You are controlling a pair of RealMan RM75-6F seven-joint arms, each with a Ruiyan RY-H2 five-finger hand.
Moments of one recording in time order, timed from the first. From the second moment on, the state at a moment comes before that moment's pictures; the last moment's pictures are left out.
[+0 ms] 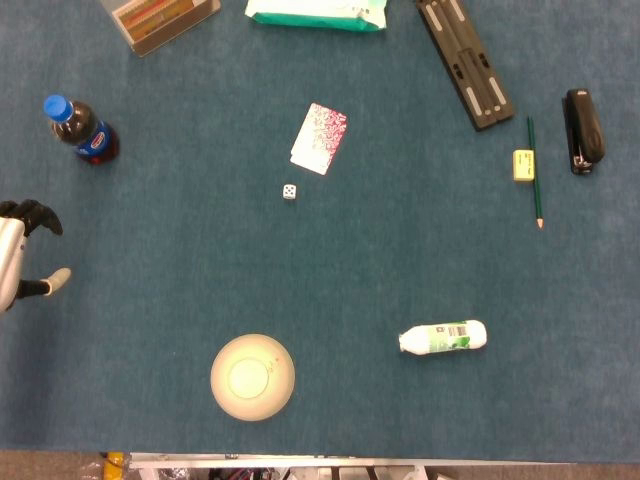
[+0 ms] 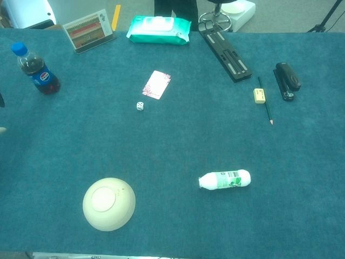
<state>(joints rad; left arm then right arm) -0.19 -1.26 -0.02 -1.51 1.46 1.34 0.05 0.08 -1.15 0.06 -1.58 -1.45 1.43 -0.12</state>
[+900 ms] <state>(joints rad) -0.26 -1.27 -0.02 -1.52 1.52 1.27 -0.09 0.18 -1.17 0.11 -1.56 -1.48 1.37 0.02</state>
